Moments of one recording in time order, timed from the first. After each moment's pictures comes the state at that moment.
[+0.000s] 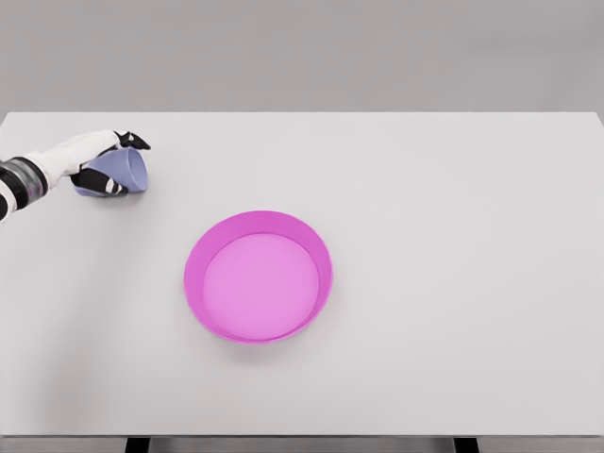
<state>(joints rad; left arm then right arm) -0.68 0.74 -0.69 -1.19 -0.17 -0.06 -0.33 0.05 0.00 0.40 0.05 -0.09 -0.07 -0.11</state>
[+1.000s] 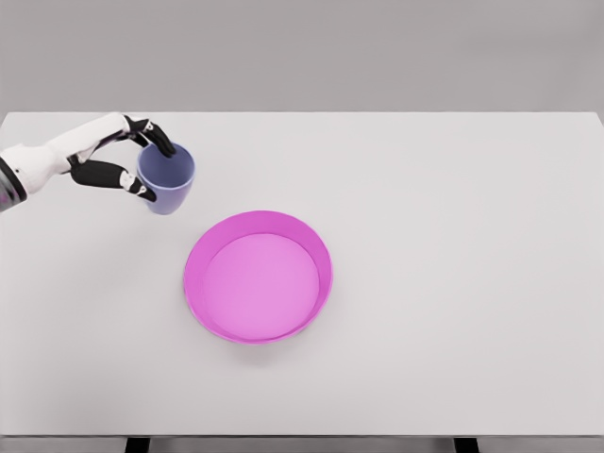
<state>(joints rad) -0.60 0.96 -0.68 -1.60 0.35 -0.10 -0.33 0.05 0.00 0.40 0.05 -0.09 -0.07 -0.11</state>
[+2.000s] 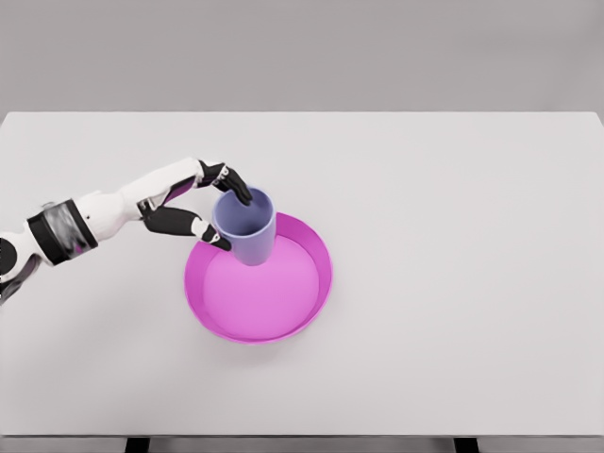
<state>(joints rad) -0.48 0.84 -0.69 -1.76 0.46 -0.12 -0.32 0.05 0.00 0.40 0.05 -0.09 -0.07 -0.11</state>
